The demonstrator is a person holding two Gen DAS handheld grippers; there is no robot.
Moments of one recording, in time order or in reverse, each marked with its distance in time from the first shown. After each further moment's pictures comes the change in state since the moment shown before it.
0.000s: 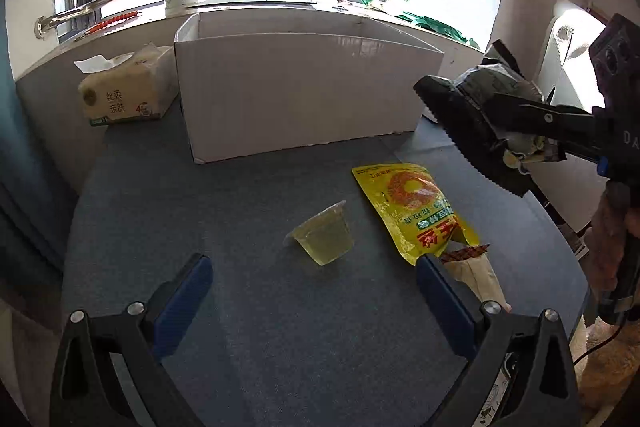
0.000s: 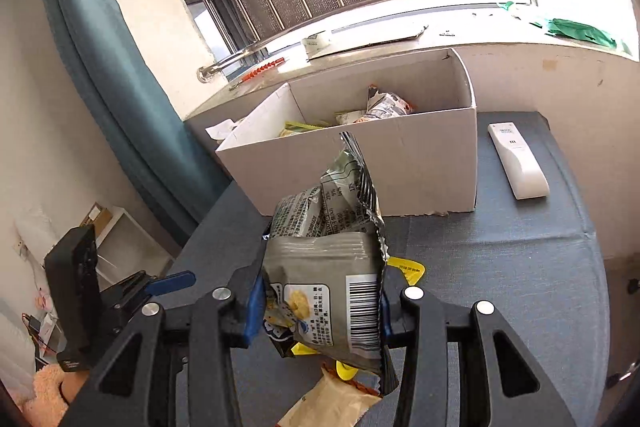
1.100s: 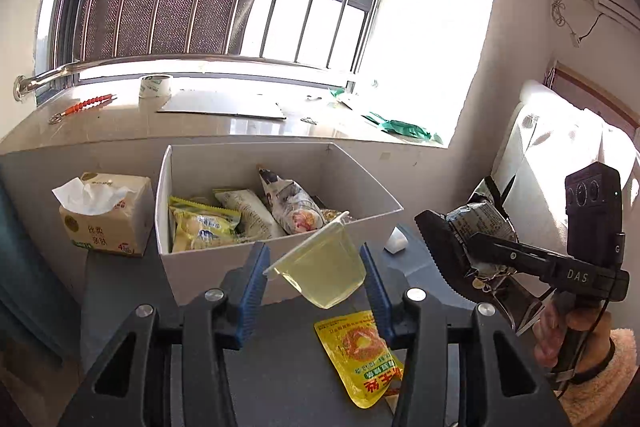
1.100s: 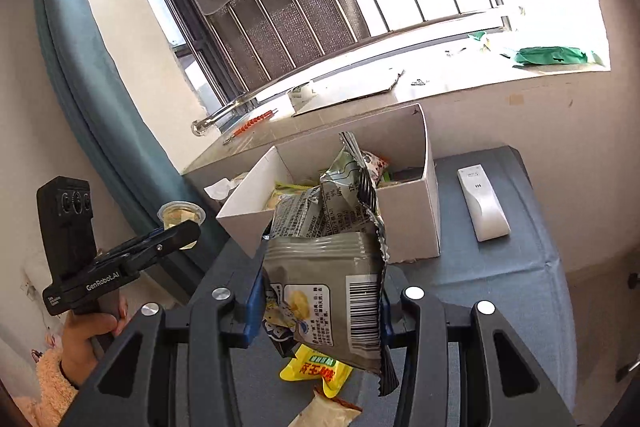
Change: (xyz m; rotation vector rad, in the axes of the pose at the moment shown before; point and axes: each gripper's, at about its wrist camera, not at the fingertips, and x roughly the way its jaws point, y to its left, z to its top) left arm -0.061 0.010 0.123 -0.026 -0.283 -0.161; right arm -0.034 -0.017 0.054 0.061 -0.134 -0.021
